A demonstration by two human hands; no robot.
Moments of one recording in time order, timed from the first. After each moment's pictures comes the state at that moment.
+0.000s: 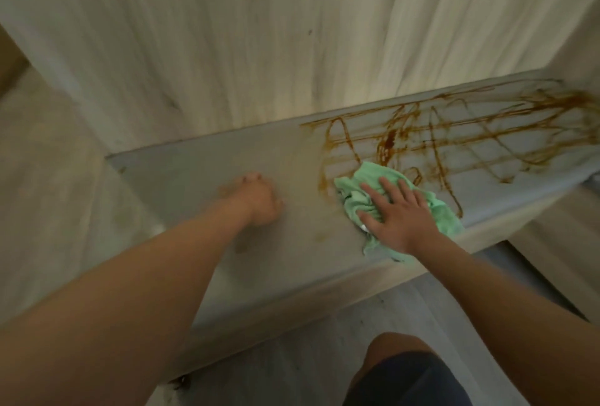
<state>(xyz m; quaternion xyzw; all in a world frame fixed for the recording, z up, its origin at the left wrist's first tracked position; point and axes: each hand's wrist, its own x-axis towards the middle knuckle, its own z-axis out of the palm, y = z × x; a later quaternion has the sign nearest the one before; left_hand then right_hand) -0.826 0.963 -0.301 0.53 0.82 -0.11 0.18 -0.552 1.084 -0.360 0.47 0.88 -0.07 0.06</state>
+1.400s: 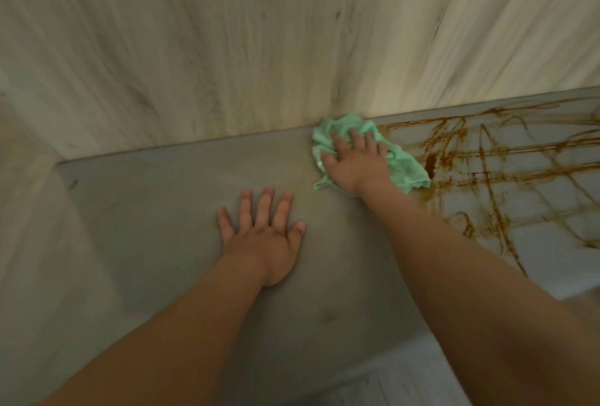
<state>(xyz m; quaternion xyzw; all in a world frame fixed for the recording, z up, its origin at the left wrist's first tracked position) -0.834 1.025 -0.379 0.47 0.86 -0.02 0.20 -0.748 1.244 -0.372 0.47 0.88 -0.09 0.01</state>
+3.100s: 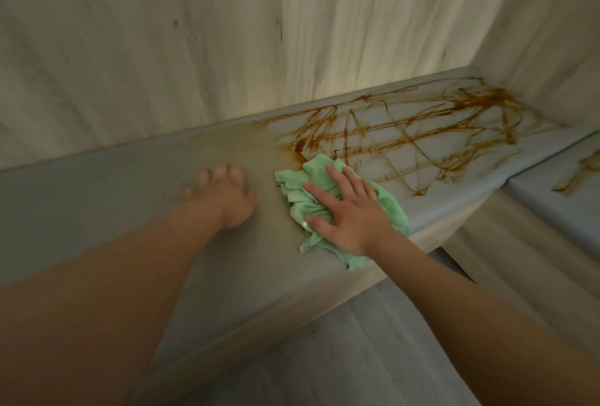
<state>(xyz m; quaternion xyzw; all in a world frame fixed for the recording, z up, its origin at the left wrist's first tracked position) -0.710 1.129 -0.334 0.51 0.84 -0.02 0.15 -0.461 1.210 -0.377 0.41 0.91 -0.07 -0.03</state>
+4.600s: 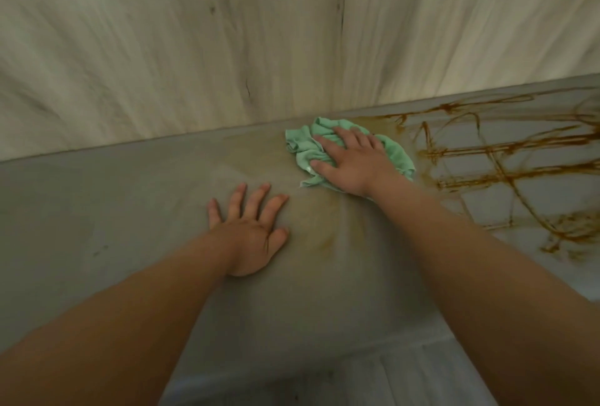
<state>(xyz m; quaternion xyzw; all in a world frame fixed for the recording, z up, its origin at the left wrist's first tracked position) -0.703 1.151 -0.375 0.50 0.84 -0.09 0.19 -0.592 1.385 -0.379 0.33 0.94 -0.09 0.03</state>
